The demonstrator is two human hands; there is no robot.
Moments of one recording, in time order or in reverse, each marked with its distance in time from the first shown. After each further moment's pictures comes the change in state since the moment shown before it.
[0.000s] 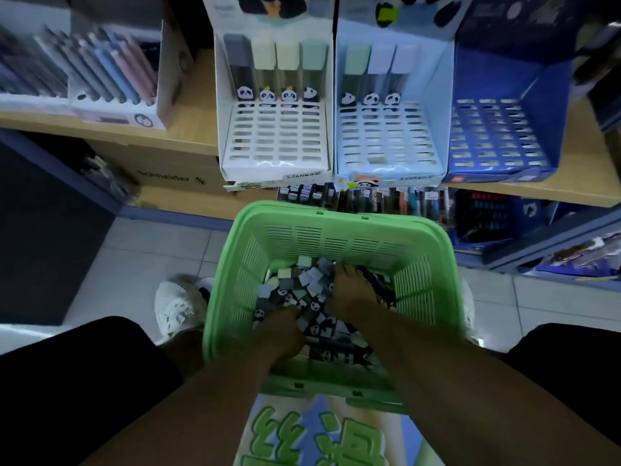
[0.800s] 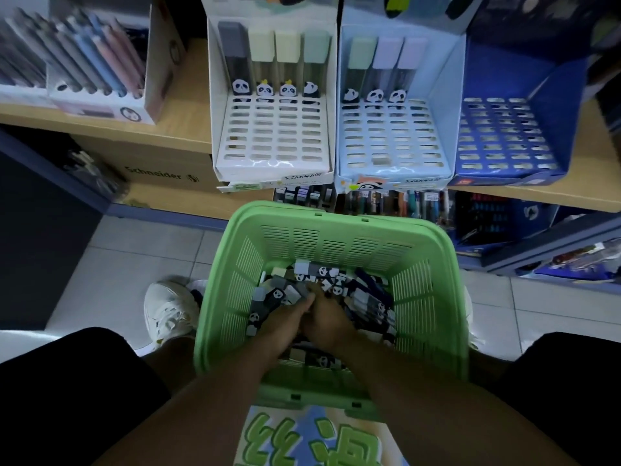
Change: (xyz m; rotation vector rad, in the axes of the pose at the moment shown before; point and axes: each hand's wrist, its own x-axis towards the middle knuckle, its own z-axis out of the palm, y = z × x) left_hand 0.014 0.015 0.001 -0.860 -0.041 -0.208; right_hand -0.022 -0.022 0.044 0.465 0.030 -0.240
